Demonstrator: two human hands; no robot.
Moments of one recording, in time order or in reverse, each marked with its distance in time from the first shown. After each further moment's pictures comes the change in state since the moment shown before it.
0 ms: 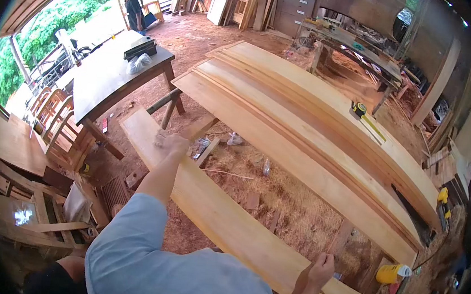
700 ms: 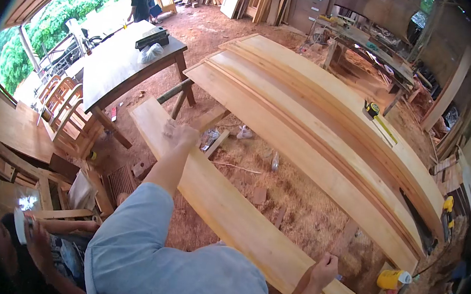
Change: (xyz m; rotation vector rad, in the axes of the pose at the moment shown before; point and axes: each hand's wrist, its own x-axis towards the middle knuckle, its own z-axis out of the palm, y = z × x) left_hand -0.005 -0.005 -0.009 0.005 -0.009 -0.011; right_hand 0.000 -0.007 0.003 -0.129 -0.005 0.073
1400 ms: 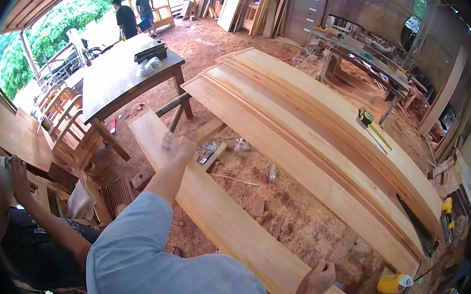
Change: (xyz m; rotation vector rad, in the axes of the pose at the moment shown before) left_hand -0.001 0.001 -0.002 -0.020 0.006 -0.008; right_hand 0.001 -0.004 -0.001 -0.029 -0.014 0.027
